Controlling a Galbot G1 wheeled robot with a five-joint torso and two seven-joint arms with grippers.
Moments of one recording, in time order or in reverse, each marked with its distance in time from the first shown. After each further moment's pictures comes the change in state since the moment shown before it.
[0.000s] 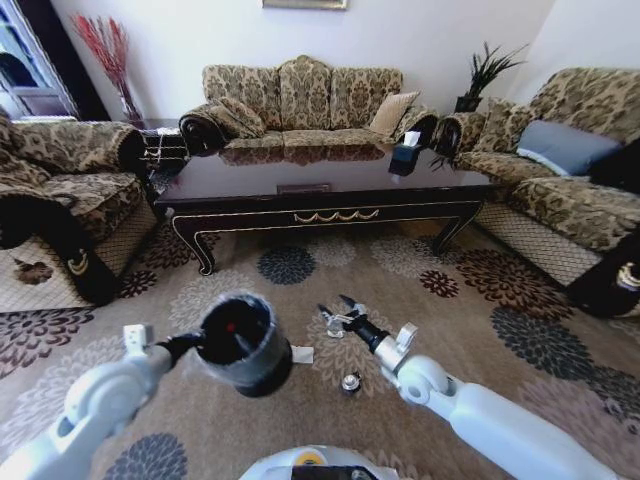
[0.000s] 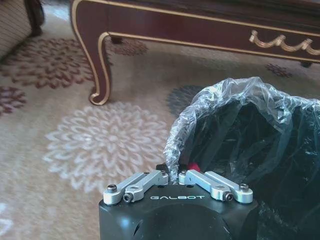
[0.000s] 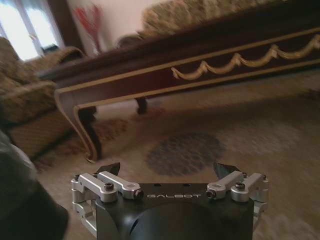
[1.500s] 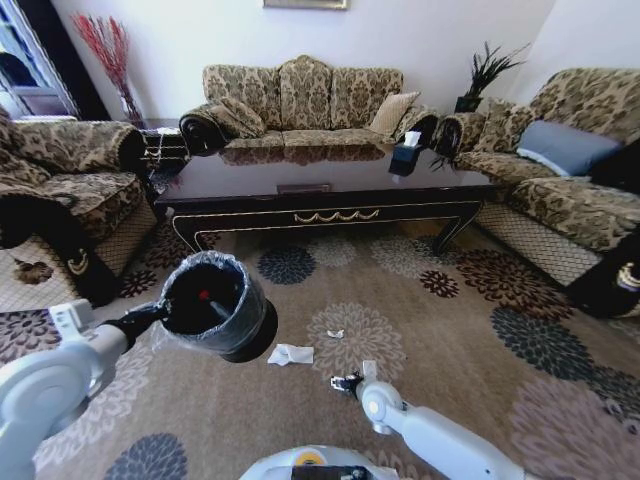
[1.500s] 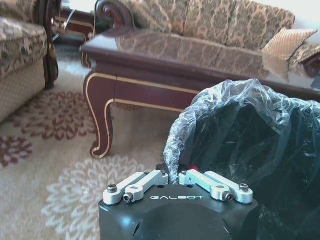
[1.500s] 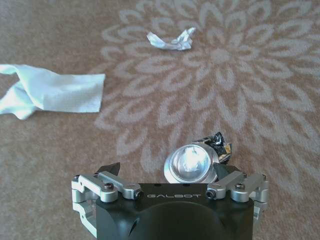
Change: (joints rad) left arm 0.008 -0.058 -0.280 -0.169 -0.140 0.040 -0.029; right arm 0.032 0.243 -0.227 -0.297 0.255 -0.398 0.415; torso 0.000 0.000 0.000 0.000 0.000
